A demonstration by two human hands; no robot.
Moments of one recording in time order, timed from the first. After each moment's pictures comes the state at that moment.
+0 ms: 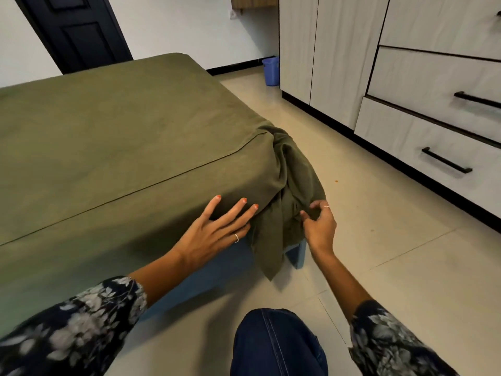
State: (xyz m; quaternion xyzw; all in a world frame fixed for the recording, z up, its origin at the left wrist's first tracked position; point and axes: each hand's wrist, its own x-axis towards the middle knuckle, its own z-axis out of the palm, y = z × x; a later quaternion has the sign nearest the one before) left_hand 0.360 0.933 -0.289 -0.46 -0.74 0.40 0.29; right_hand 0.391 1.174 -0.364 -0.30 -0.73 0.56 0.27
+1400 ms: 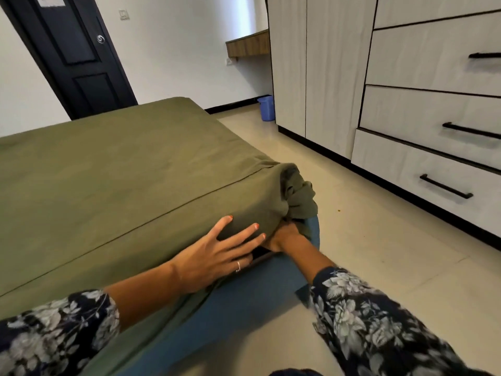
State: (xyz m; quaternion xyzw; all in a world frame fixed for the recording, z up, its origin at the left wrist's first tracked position) left_hand 0.329 0.930 -0.242 -0.56 -0.65 0.42 0.30; right_hand 0.310 1.139 -0.298 0.01 -1.00 0.06 -0.06
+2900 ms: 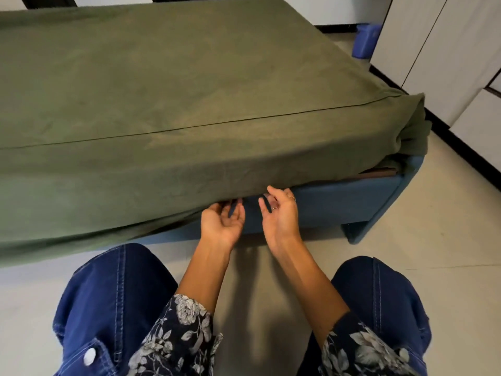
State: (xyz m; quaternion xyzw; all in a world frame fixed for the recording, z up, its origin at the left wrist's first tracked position) left_hand 0.431 0.800 -0.326 -0.31 0.22 0.92 0.06; right_hand 0.443 0.900 -0.317 -0.19 -0.34 0.92 0.00
